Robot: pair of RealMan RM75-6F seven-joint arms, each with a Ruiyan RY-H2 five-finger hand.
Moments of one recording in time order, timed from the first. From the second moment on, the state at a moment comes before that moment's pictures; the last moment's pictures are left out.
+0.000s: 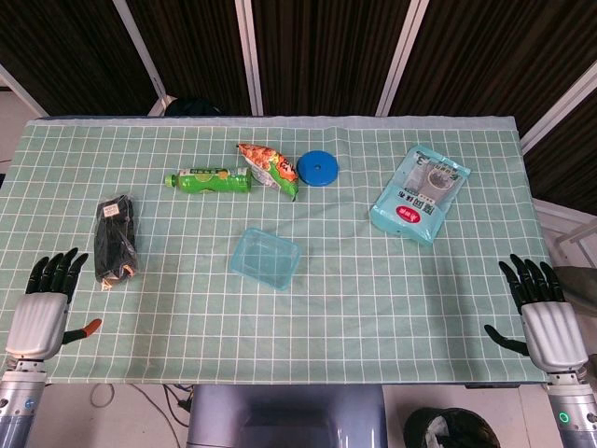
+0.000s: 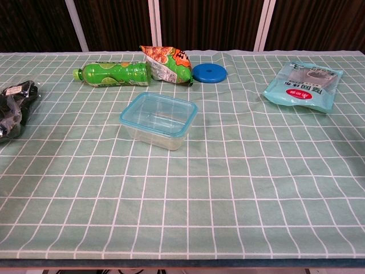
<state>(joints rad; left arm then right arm) -0.32 -1.21 0.20 -1.74 1.32 1.65 0.24 0.12 -1.13 0.04 -1.60 -1.56 1.53 -0.10</state>
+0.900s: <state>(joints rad) -0.69 -1.24 -0.12 -1.96 0.95 1.18 0.62 0.13 -1.15 0.08 -1.60 -1.51 1.49 -0.07</state>
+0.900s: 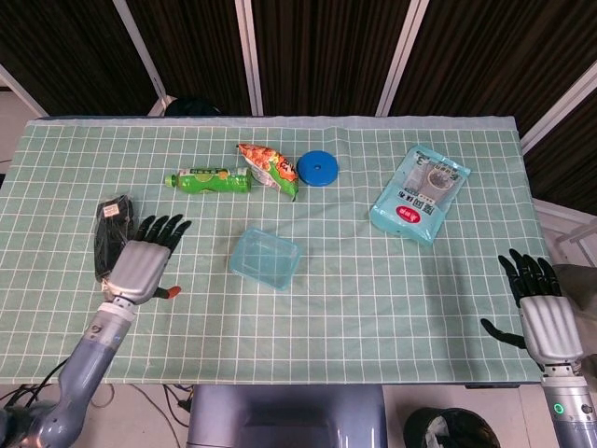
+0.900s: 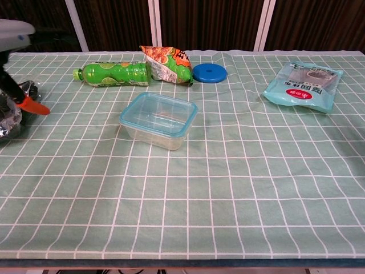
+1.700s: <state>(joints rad) -1.13 -1.51 -0.21 -1.63 0.39 0.88 0.93 0.14 -1.15 0.10 -1.60 -1.45 1.45 -0.05</state>
